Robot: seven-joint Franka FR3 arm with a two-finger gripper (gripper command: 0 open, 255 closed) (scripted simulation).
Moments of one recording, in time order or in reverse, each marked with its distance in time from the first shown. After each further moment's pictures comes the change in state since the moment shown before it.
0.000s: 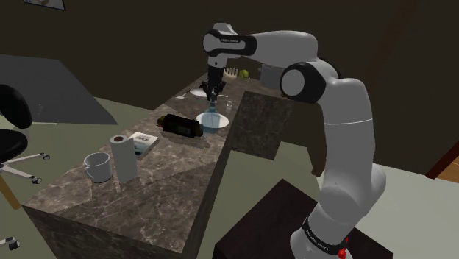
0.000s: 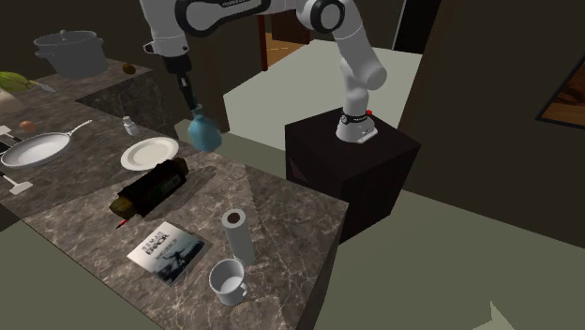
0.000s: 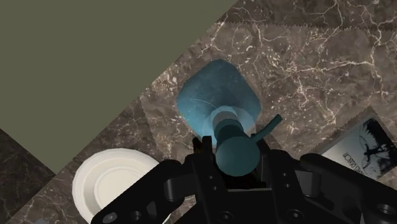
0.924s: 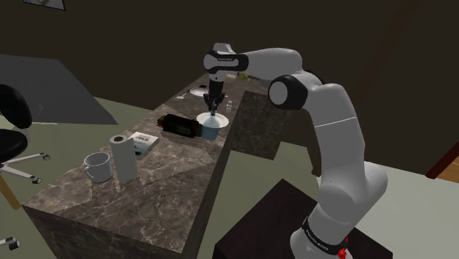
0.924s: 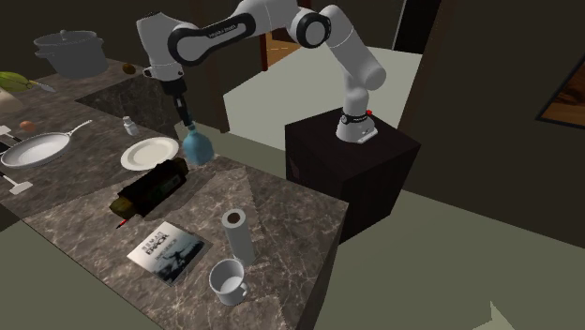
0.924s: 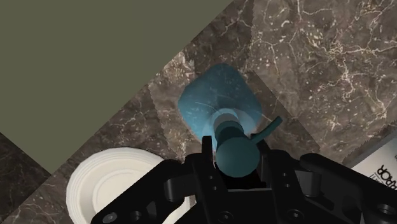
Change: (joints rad) arm -0.044 0.180 -0.012 0.088 0.004 0.089 -0.060
